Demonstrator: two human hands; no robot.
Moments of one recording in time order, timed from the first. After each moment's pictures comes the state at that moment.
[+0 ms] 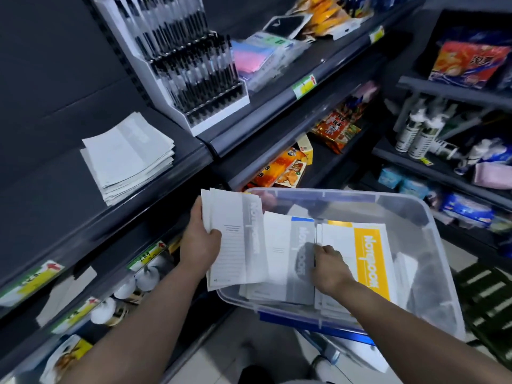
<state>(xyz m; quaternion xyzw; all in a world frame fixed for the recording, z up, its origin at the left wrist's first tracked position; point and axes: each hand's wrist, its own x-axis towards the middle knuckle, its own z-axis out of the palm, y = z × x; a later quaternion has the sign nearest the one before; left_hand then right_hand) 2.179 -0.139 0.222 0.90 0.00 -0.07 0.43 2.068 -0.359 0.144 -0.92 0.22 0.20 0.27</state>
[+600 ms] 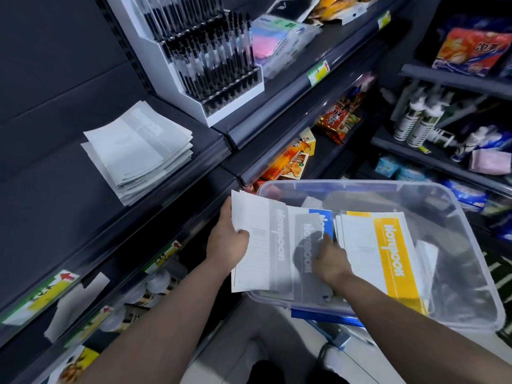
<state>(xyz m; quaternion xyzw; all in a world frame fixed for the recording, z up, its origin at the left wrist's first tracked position) 2.201 -0.120 0.207 0.88 -0.05 -0.19 0.43 2.102 -0.302 0.127 -0.86 0.36 0.14 0.33</state>
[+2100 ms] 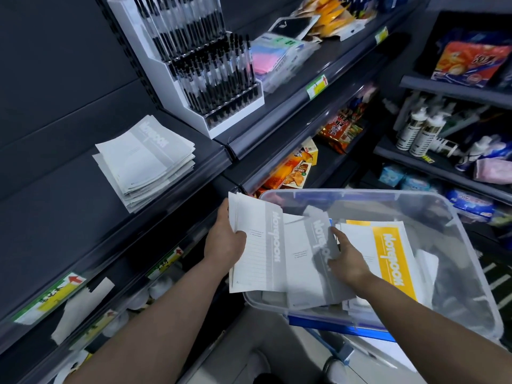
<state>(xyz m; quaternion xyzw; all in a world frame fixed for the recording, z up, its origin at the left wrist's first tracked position) 2.204 -0.127 0.221 0.90 -0.03 -0.16 0.41 2.082 -0.335 0.158 -0.80 0.35 0.07 0.48</state>
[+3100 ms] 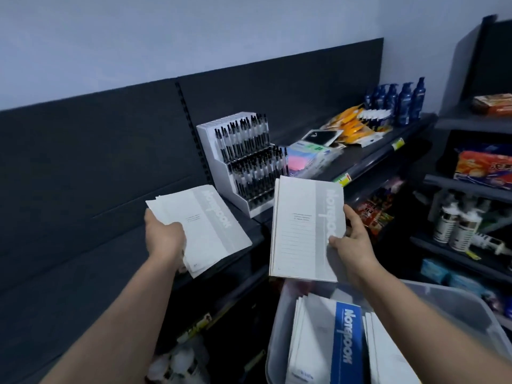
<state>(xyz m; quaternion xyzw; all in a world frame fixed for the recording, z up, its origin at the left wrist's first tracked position) 2.287 -0.039 0.368 0.77 0.16 0.17 0.60 2.169 -0.336 0.324 -0.62 0.22 -0.18 0.73</state>
